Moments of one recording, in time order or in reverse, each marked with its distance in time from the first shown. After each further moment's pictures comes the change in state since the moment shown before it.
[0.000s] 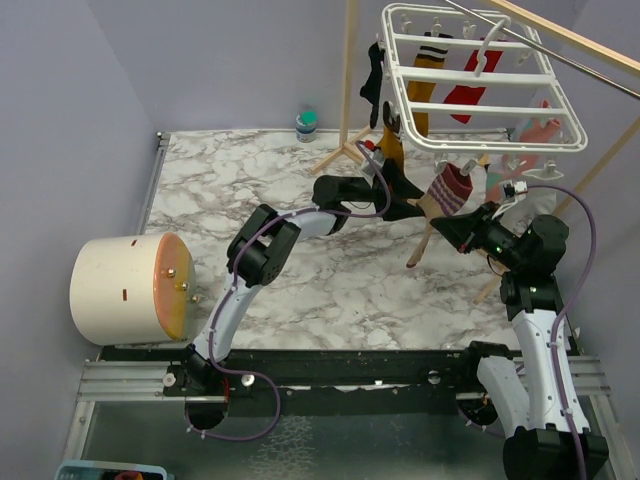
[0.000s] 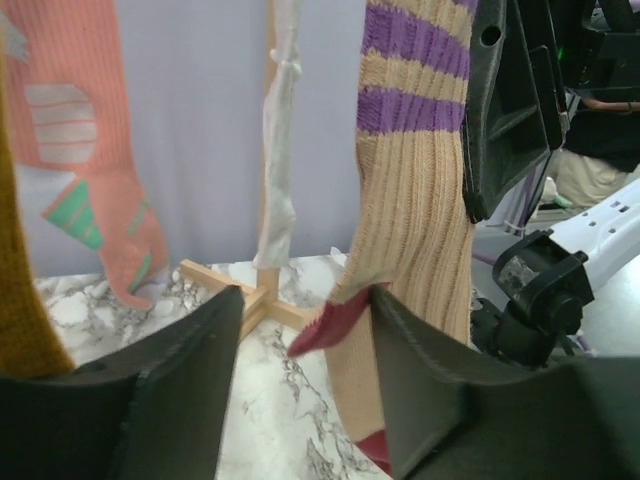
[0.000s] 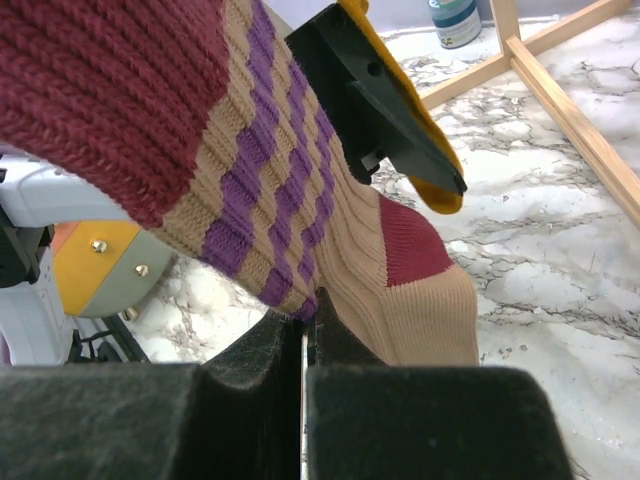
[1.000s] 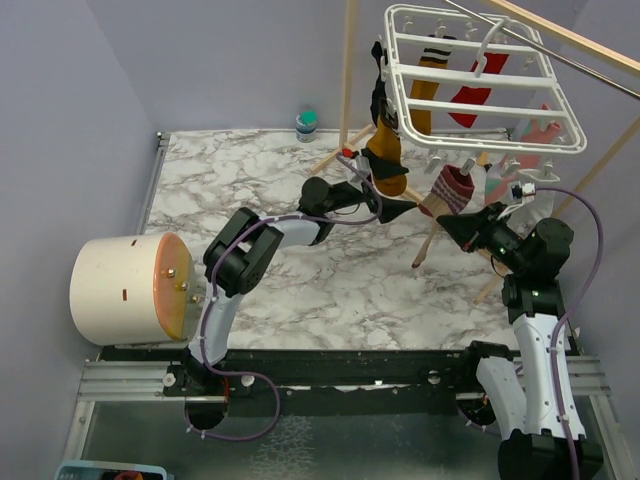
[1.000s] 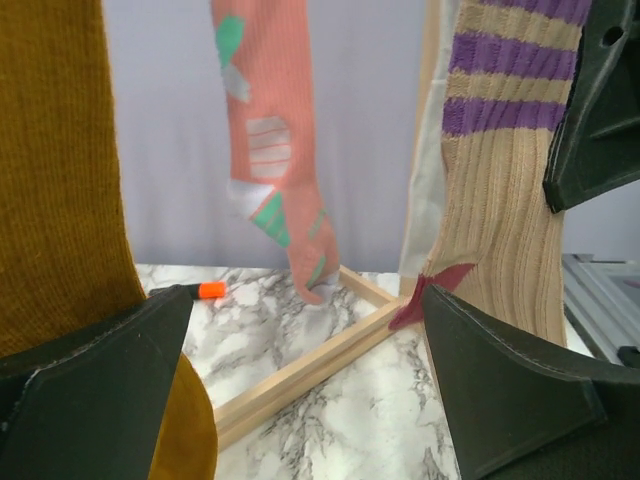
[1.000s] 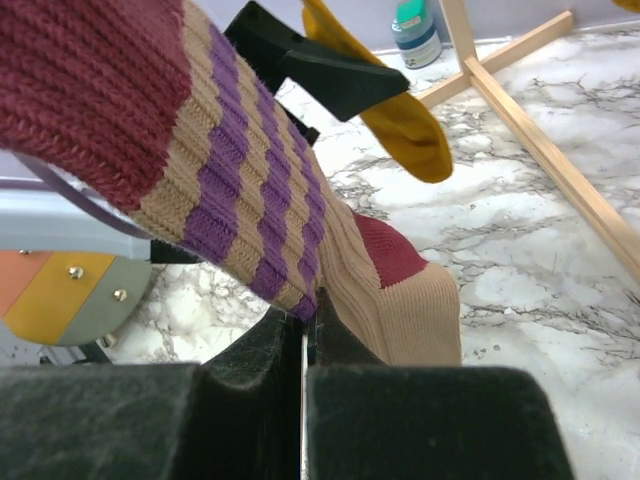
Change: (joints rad) left arm 0.010 -0.236 -0.346 -0.137 -0.321 0.447; right arm -0.034 -0.032 0.000 -0.019 0.062 0.001
